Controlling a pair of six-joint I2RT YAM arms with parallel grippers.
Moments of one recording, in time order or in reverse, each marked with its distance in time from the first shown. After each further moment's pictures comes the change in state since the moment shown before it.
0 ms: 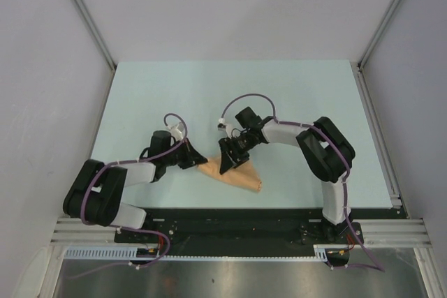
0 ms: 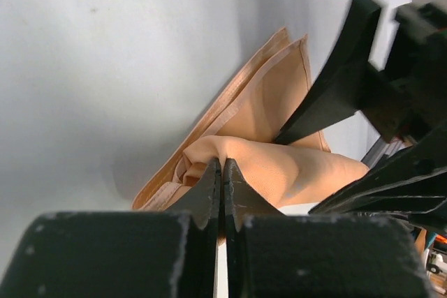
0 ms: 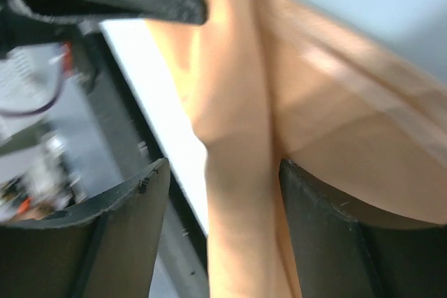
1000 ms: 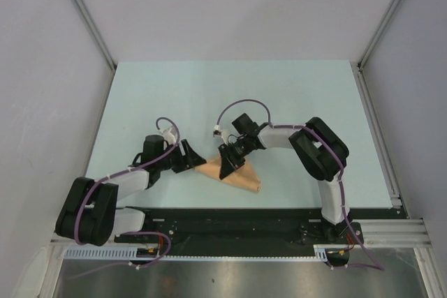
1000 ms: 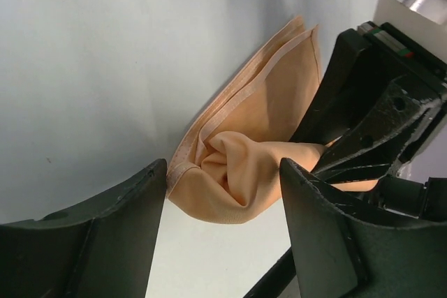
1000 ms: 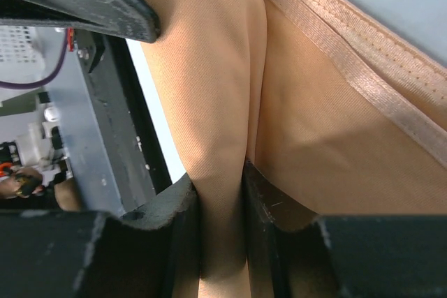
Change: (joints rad) left arm 0.060 -0.144 -0.056 -0.108 -0.013 0.040; right arm 0.045 0.033 -0.047 0.111 -0.031 -0.068
